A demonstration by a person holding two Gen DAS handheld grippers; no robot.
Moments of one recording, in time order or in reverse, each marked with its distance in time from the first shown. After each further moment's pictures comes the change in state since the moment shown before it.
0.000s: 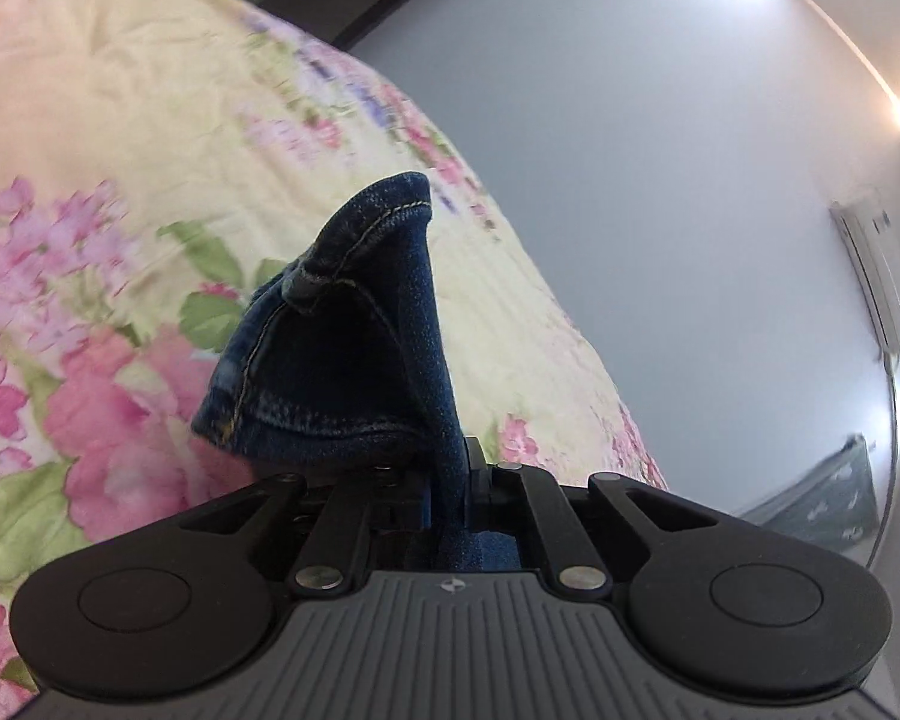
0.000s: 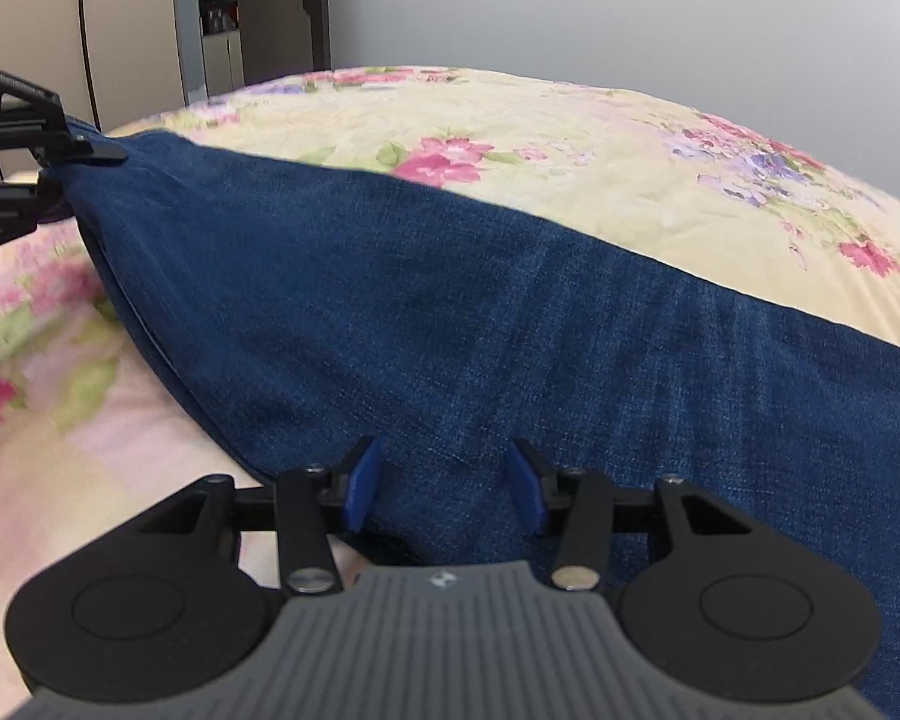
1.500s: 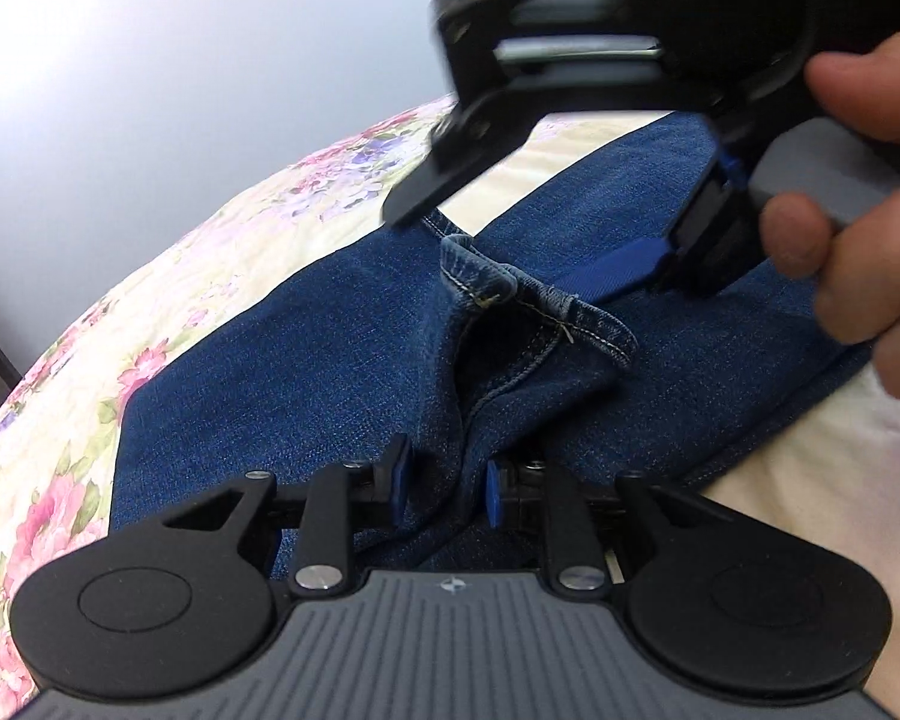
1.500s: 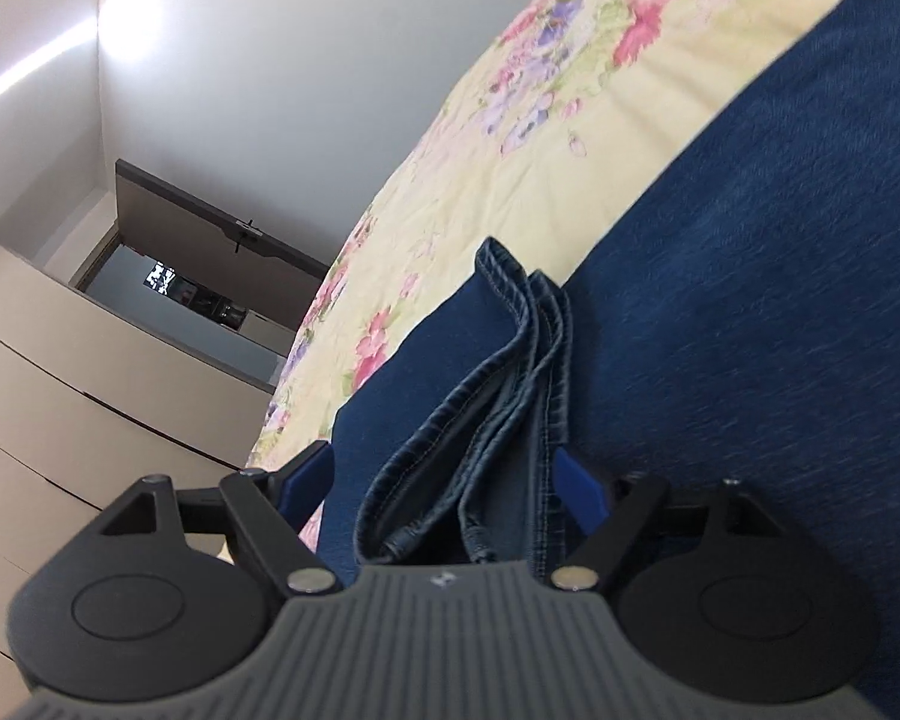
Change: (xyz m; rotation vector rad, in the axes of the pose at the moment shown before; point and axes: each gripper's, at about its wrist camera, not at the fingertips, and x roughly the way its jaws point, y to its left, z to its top) left arm 0.035 -0.181 -0.333 1.440 0.239 0.013; right arm -0.037 -0.198 -0.016 0.845 -0.063 0.384
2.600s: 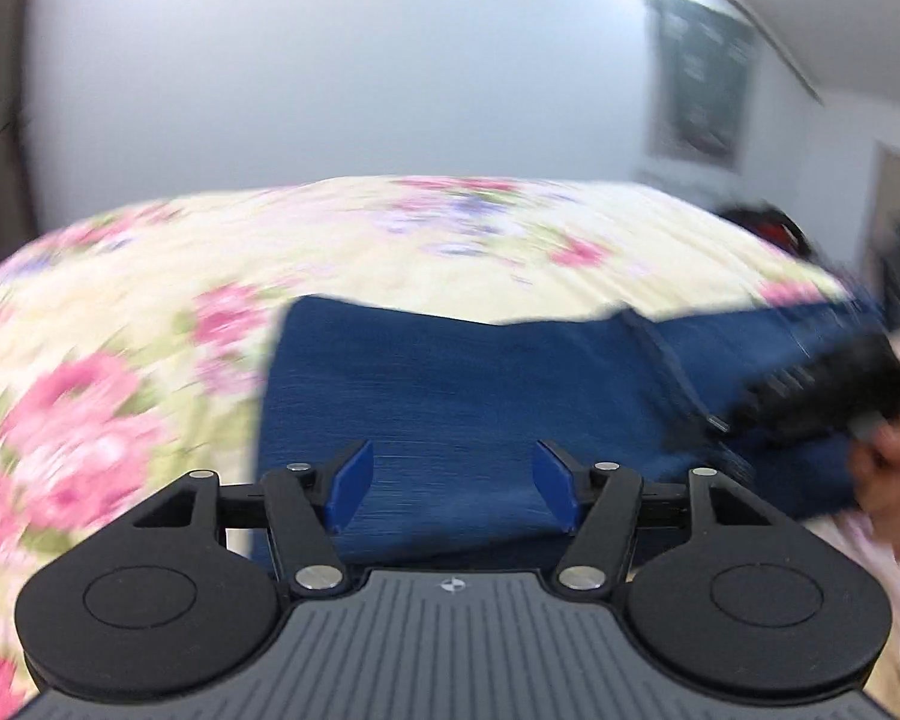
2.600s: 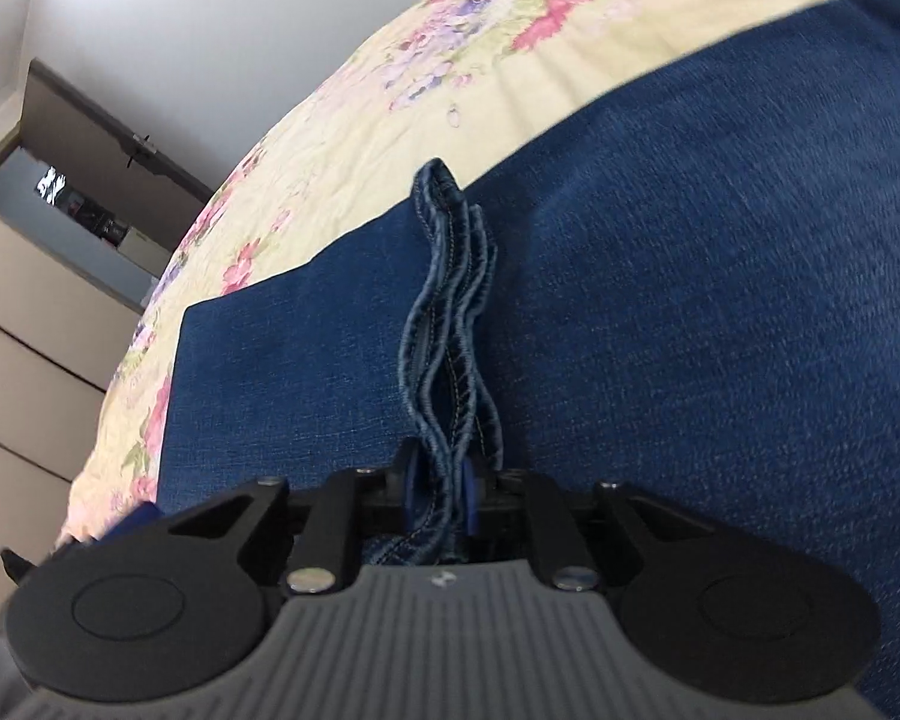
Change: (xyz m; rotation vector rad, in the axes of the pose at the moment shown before) left arm -0.065 0.110 -0.016 -0.509 -0.090 -0.036; right arm -0.034 -0.013 0.003 -0.204 0.080 -0.305
